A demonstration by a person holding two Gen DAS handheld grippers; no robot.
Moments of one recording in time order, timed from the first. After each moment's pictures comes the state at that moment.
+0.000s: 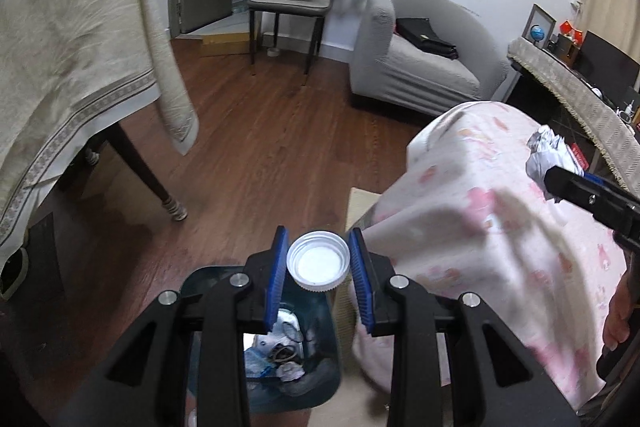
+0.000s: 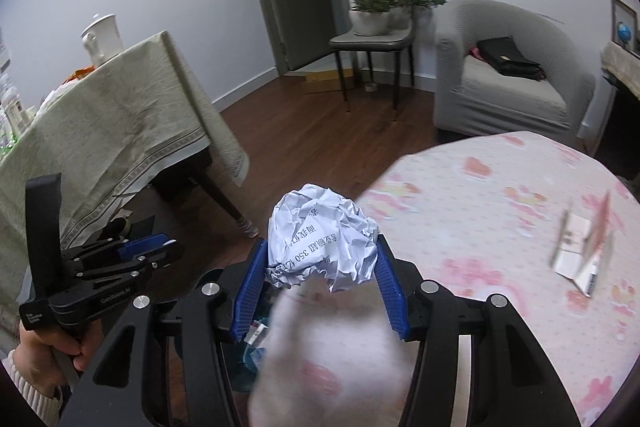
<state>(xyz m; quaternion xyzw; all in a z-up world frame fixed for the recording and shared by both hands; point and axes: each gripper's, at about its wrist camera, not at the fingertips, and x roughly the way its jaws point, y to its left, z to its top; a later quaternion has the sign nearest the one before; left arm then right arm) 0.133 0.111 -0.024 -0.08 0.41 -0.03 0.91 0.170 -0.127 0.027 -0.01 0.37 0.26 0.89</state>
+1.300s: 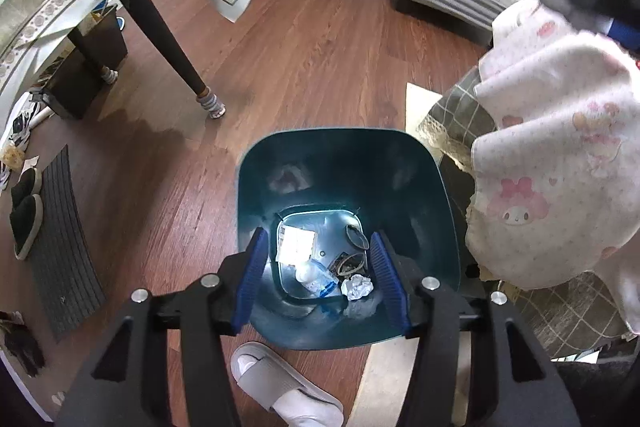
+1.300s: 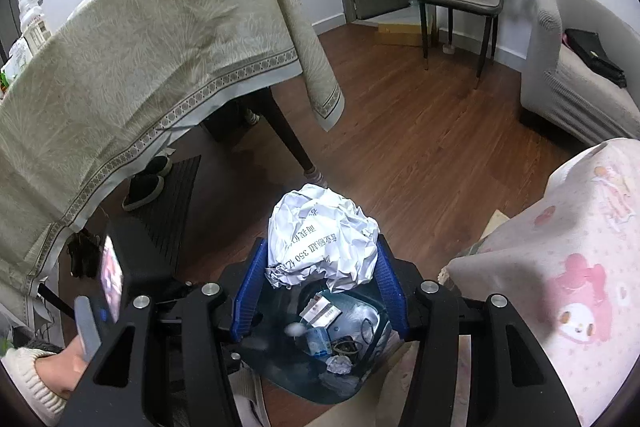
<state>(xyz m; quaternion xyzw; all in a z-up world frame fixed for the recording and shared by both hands) 0.100 0.187 -0.140 -0.06 0.54 -0.01 0.84 0.162 0.027 -0.034 -0.06 0.44 0.35 0.83</state>
